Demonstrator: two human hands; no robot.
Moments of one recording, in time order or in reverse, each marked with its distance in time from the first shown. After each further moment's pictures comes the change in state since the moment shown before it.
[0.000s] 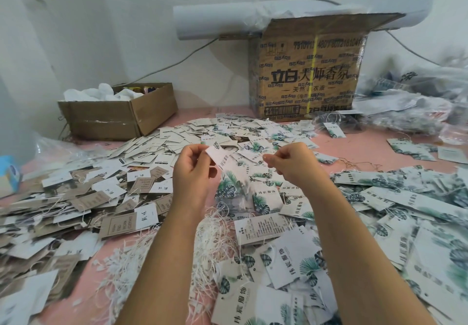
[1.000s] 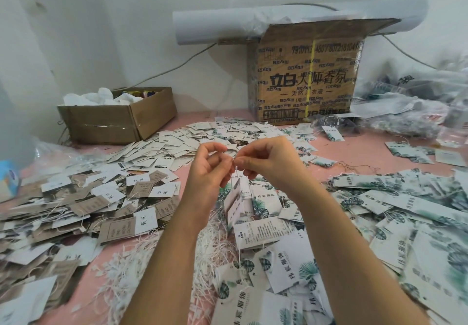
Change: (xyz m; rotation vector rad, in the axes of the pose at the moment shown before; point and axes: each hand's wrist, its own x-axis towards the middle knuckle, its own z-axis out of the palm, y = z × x) left_hand -0.012 0.015 0.008 -0.083 -0.330 0.027; right_hand -0.018 -0.033 0.010 0.414 -0.153 -0.355
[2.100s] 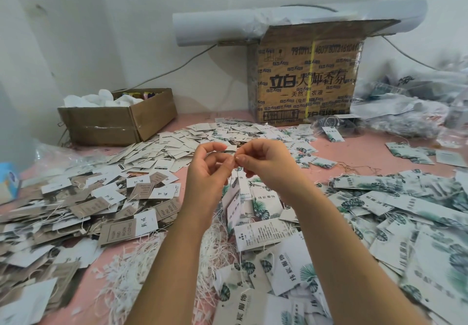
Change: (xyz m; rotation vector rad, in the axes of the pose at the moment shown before) left_hand 0.002 -0.003 0.004 0.043 0.087 0.085; right_hand 0.003 0.001 0.009 0.039 0.027 0.050
